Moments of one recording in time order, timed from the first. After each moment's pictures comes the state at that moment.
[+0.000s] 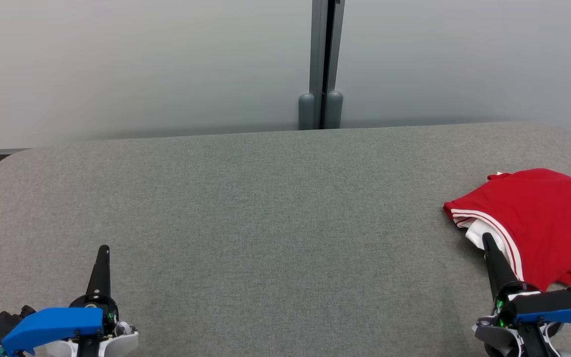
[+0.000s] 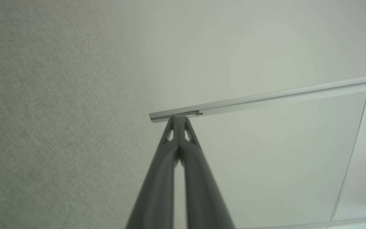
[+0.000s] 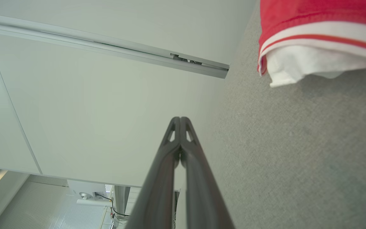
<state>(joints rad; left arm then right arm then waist) -0.07 0.06 0.10 0.26 -1.41 -0.13 0.06 -0.12 -0.04 -0.09 0.28 1.39 0.13 0.06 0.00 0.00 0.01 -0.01</state>
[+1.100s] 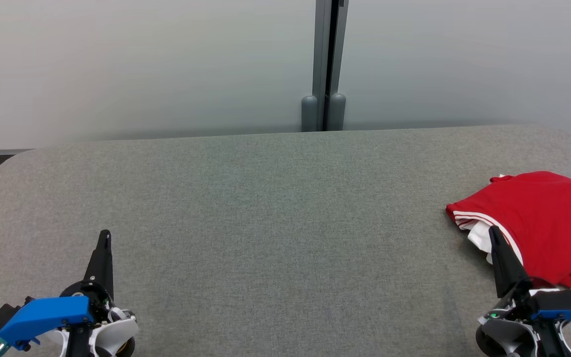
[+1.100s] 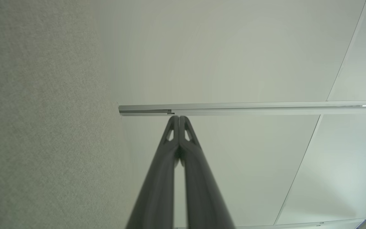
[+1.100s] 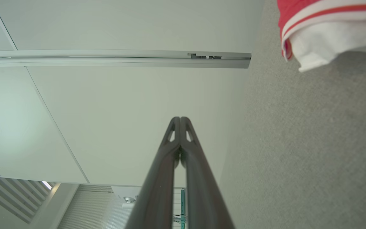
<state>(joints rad) -0.10 0.05 0.11 0.25 -1.61 -0.13 0.11 -0.12 -0.05 -0.11 0.25 1.61 0.13 0.11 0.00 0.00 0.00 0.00</state>
